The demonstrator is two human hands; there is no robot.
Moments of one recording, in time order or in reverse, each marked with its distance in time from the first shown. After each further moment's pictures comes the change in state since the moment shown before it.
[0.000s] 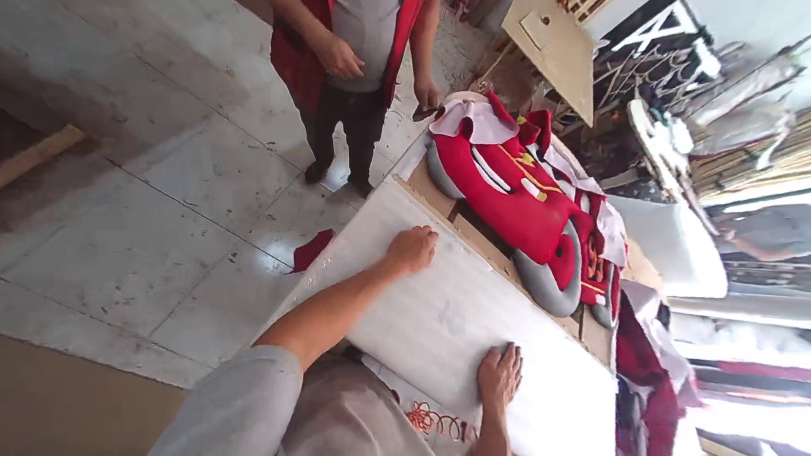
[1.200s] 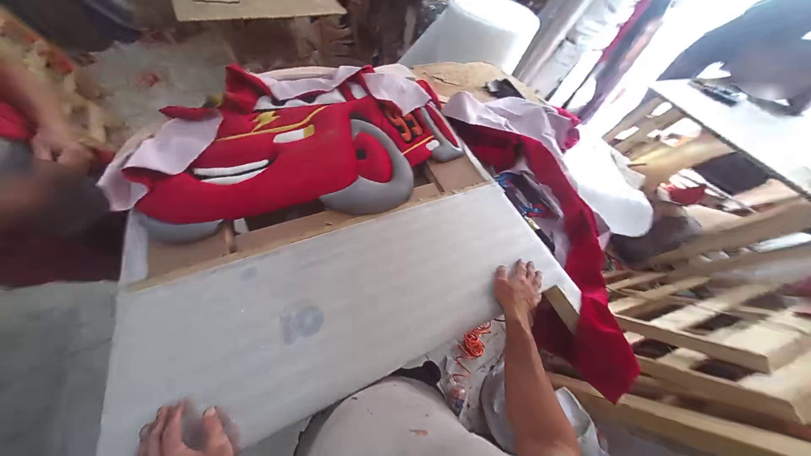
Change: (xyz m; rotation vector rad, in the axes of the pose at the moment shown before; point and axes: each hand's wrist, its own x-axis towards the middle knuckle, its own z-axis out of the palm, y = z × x) left_hand -0.202 0.010 0.050 0.500 0.509 -0.221; right_hand 0.031 0.309 -0.042 0.106 0.105 0.786
